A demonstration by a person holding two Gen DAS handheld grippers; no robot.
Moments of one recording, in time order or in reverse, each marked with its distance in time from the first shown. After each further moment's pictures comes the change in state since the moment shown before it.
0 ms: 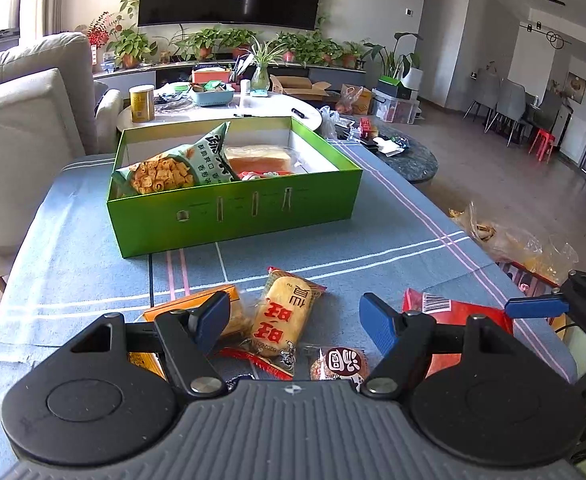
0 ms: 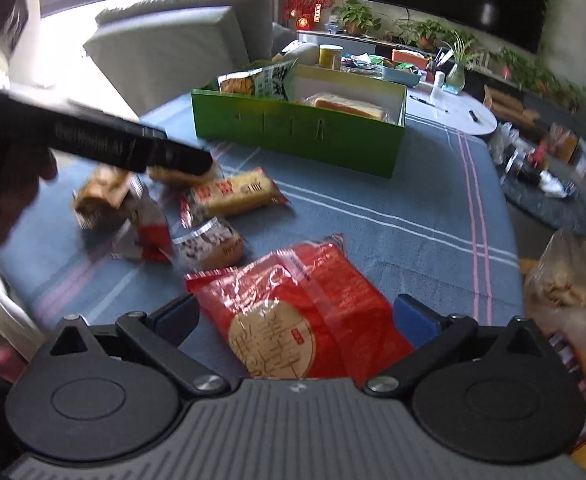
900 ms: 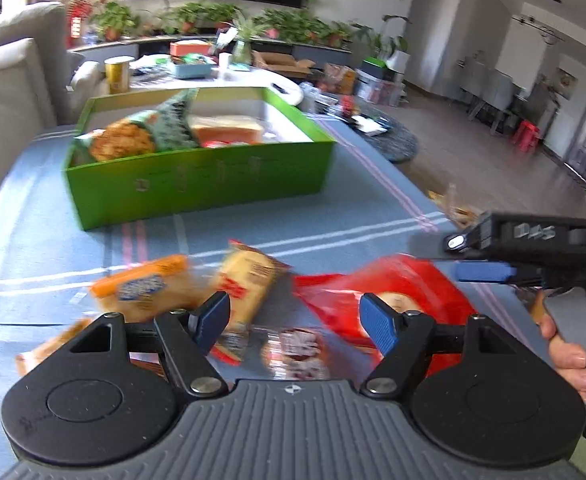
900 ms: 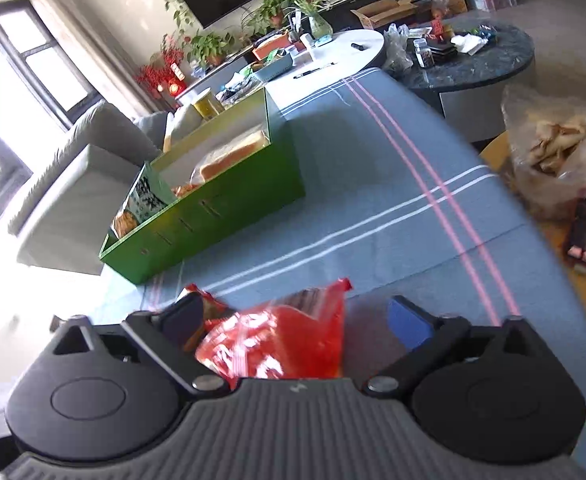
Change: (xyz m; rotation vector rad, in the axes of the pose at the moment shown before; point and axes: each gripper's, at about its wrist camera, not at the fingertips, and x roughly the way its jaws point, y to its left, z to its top) left arm 0.021 -0.018 -0.005 -0.023 0.080 -0.090; right arm 0.023 -0.090 0.019 0.738 -0.059 0.062
